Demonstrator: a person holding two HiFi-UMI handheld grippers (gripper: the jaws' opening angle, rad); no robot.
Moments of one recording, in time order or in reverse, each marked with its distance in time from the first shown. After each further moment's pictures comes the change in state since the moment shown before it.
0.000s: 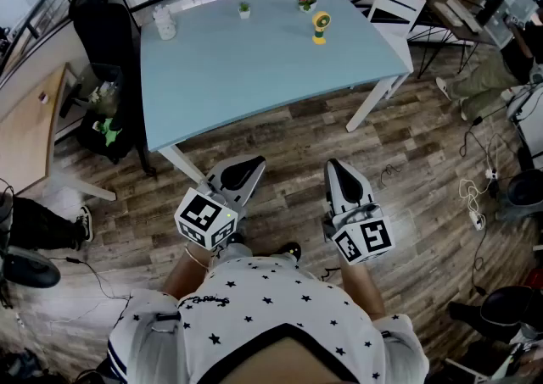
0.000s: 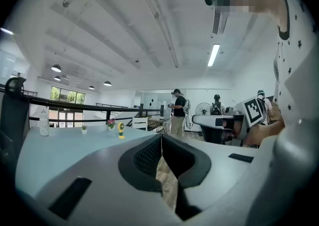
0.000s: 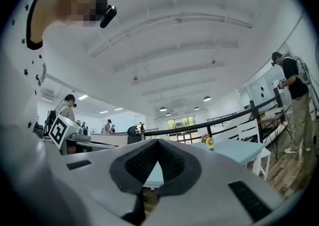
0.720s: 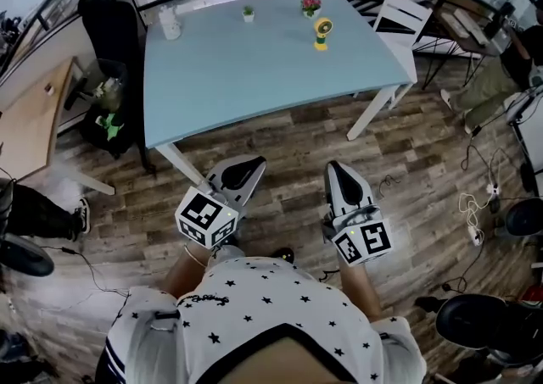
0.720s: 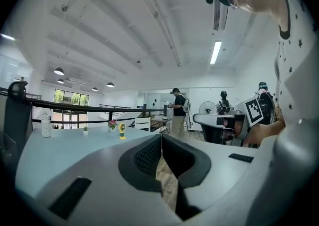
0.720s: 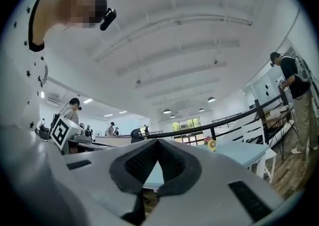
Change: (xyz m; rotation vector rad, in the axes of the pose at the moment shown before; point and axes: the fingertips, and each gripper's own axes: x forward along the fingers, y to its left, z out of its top) left arm 0.023 -0.014 0.003 0.011 0.004 0.047; right arm -0.008 -0.027 0.006 0.013 -0.031 0.058
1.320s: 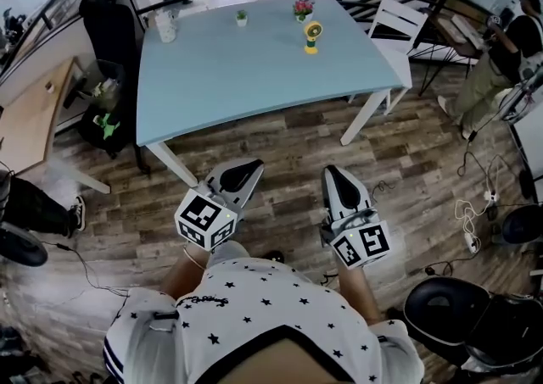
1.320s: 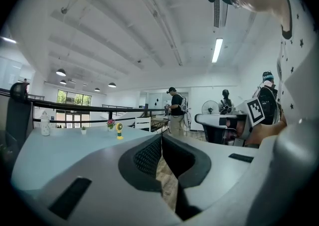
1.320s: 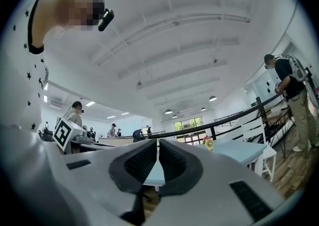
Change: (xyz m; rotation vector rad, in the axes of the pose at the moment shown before) left arm 0.028 -0.042 -0.003 0.000 0.004 0.034; right arm -0.039 -0.035 0.004 0.024 -0.003 0.034
